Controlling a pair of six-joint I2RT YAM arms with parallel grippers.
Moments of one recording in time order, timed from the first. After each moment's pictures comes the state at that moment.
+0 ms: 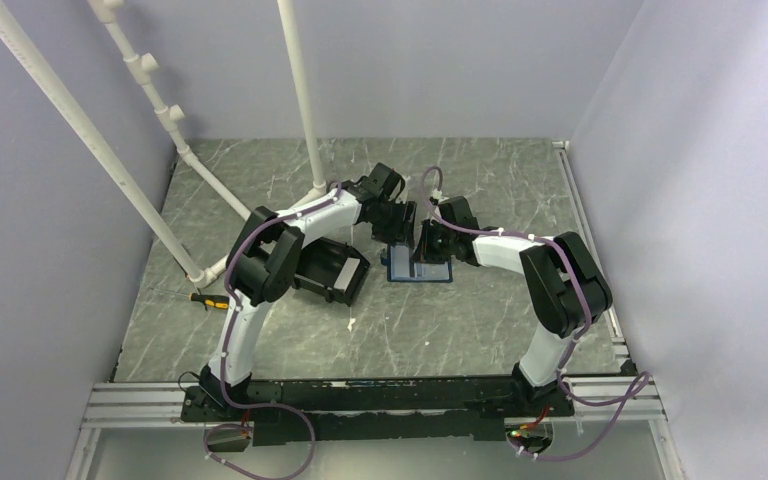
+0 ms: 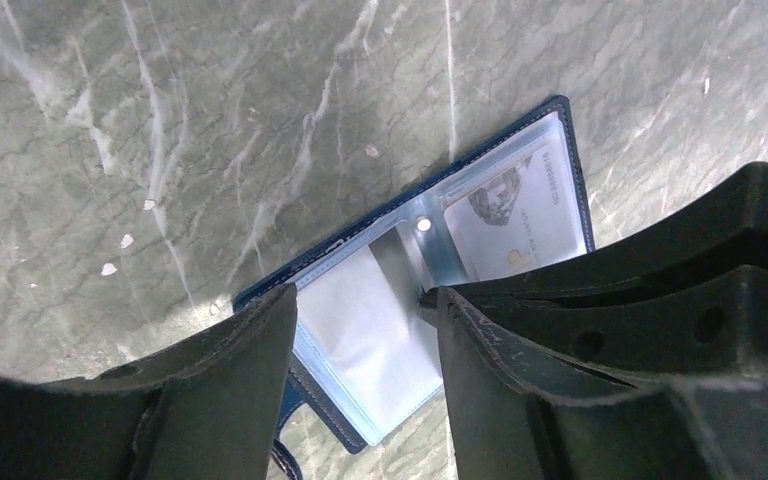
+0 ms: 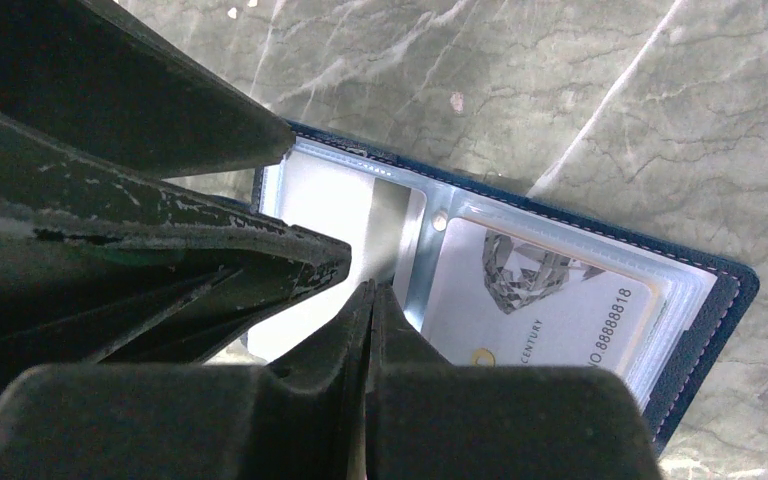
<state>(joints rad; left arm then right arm) -0.66 2.21 1.72 -0.49 0.29 -0.40 0.42 1.75 0.89 0.00 -0.28 0.46</state>
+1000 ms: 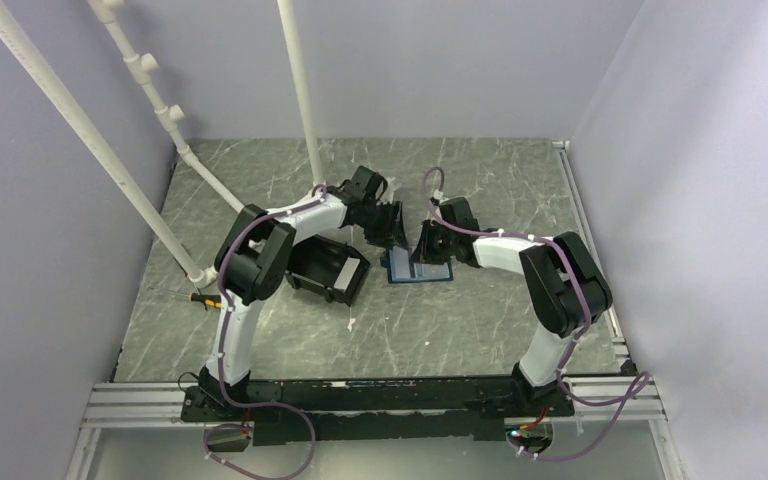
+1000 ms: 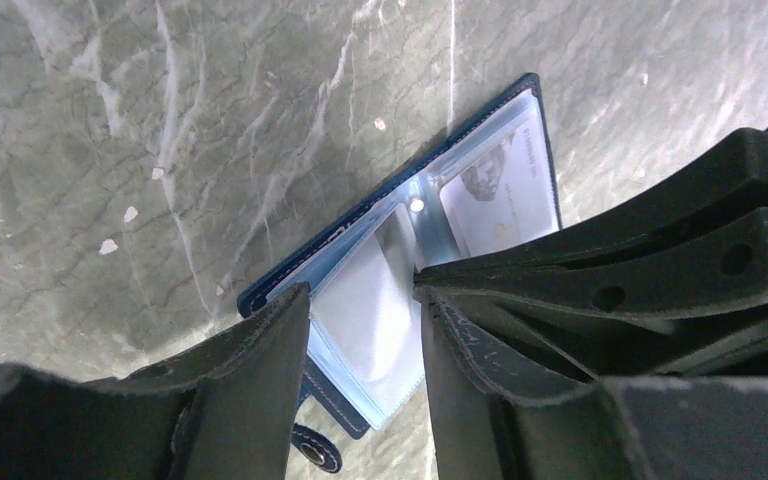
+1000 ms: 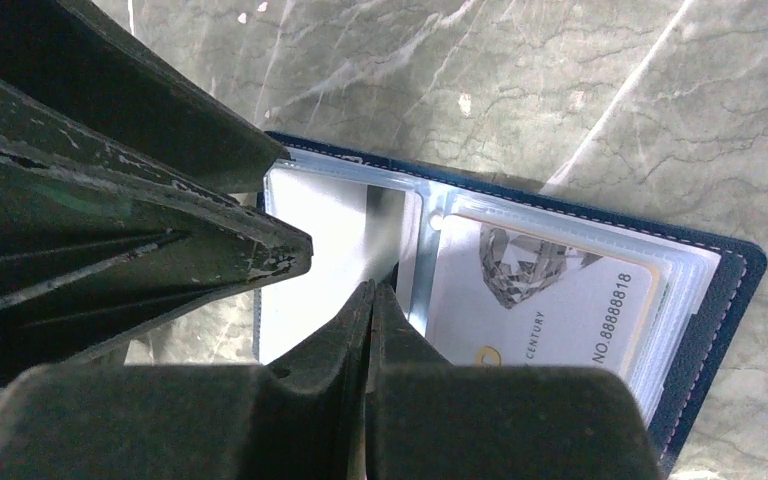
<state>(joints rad) -0.60 2.16 1.58 -0.36 0.43 -0.47 0.42 1.76 0.88 0.04 -0.30 0.49</state>
